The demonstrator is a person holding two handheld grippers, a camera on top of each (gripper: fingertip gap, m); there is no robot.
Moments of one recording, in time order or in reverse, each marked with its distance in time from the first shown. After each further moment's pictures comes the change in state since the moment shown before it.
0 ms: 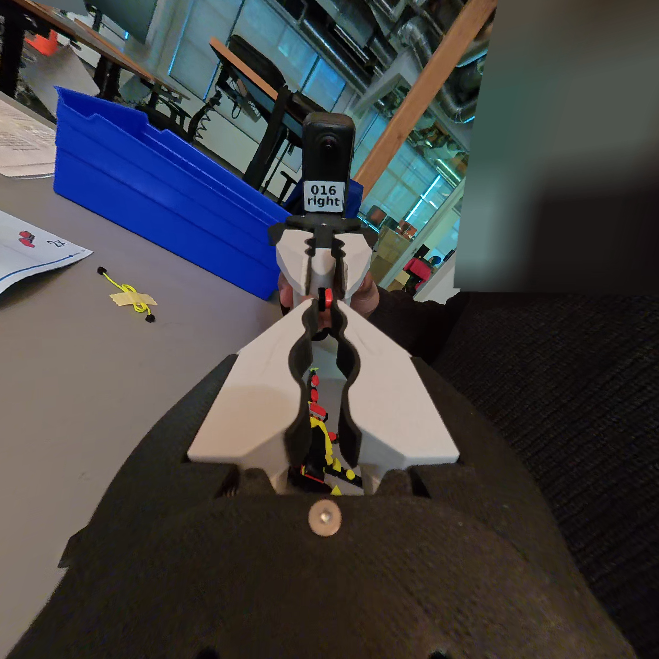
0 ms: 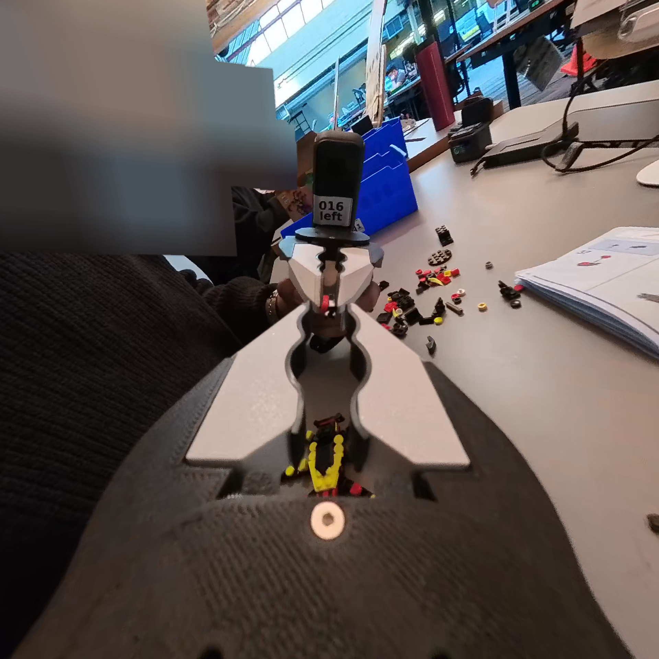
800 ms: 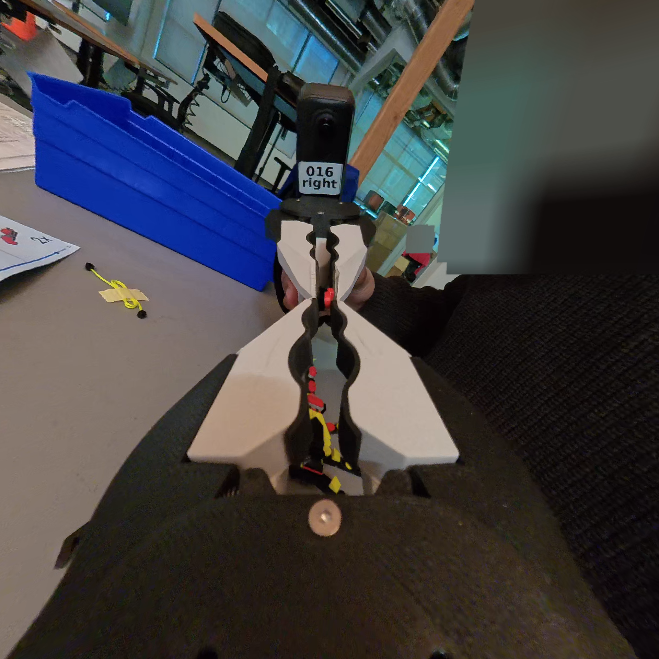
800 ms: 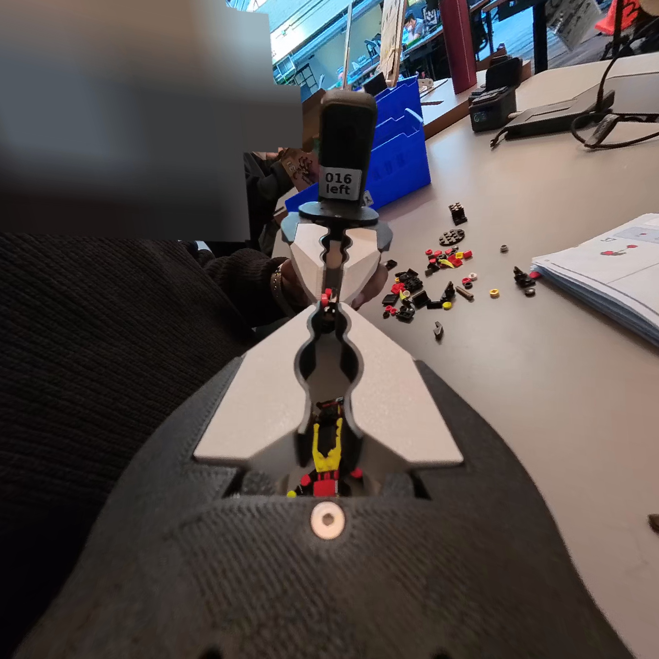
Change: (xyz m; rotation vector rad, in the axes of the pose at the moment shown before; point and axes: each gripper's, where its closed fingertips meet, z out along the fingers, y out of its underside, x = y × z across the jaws) left arm 0.005 0.006 0.002 -0.041 0.013 0.027; right arm -0.005 0.010 0.003 -0.092 -0.019 -0.031
